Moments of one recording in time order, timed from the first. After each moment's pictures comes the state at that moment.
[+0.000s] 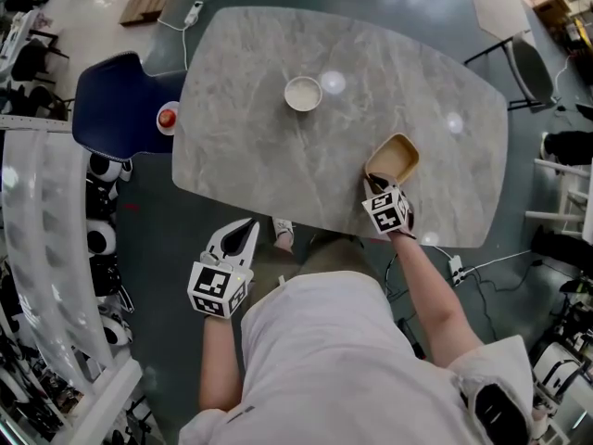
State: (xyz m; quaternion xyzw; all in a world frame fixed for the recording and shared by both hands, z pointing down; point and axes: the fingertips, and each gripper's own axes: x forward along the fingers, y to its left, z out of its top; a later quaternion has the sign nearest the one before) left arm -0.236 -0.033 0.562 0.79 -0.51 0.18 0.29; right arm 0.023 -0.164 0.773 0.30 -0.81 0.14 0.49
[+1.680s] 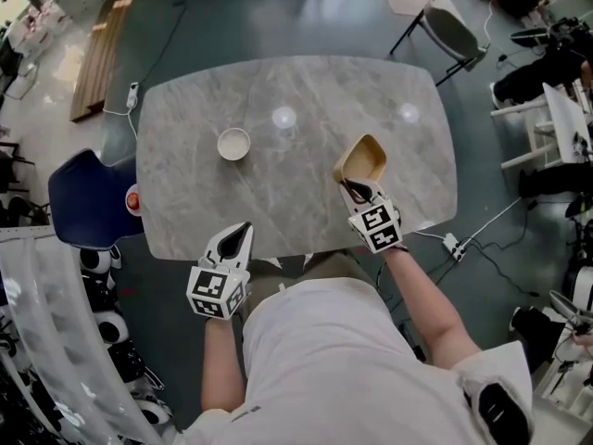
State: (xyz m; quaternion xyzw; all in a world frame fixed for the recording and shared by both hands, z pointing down) left arm -0.157 -0.116 0.530 0.87 -0.41 0.15 0.23; right arm 0.058 -0.188 0.603 0.42 -0.84 0.12 0.32
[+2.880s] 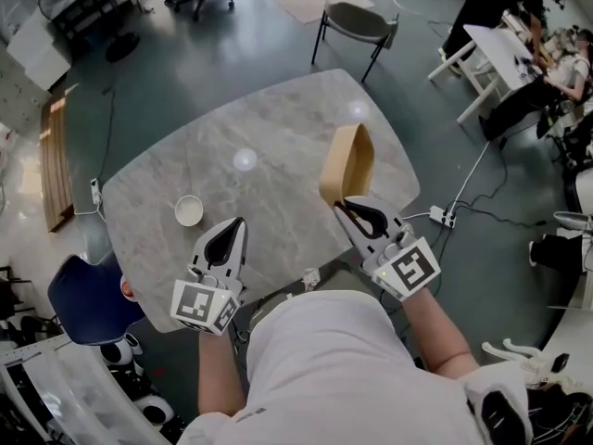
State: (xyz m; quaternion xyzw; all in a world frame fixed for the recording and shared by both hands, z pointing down) left arm -0.036 -0.183 0.395 0.96 -0.26 0.04 0.10; right arm 0.110 -0.127 0.368 0.53 -0.85 0.00 0.07
